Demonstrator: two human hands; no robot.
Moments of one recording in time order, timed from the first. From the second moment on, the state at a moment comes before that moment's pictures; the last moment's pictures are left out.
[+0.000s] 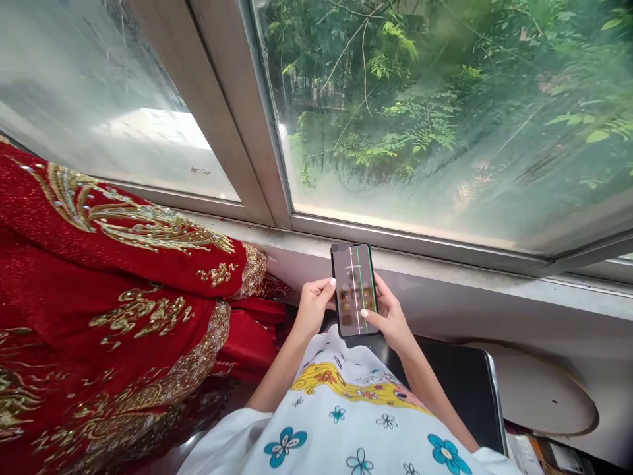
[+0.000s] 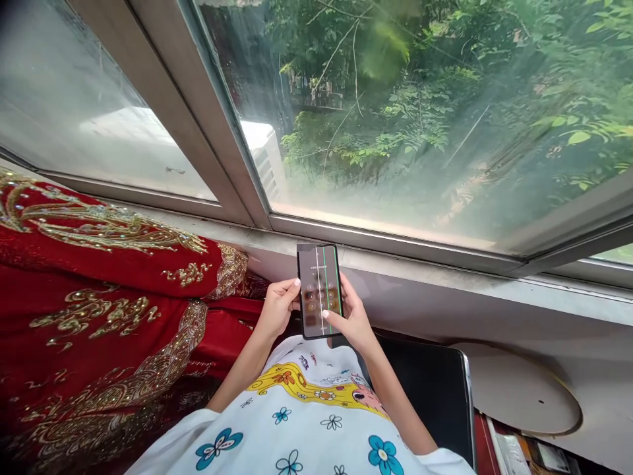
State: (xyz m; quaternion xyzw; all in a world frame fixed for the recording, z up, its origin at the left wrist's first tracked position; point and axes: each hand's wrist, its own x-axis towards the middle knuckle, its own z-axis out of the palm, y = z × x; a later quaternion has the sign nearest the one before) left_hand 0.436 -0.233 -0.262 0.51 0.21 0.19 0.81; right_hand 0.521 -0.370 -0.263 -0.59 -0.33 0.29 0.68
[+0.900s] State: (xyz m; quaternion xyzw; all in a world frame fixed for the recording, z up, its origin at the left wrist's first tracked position) left_hand 0.436 -0.246 -0.246 0.53 0.20 0.17 0.81; right_hand 0.522 -0.390 -0.252 -0.62 -0.30 0.26 0.68
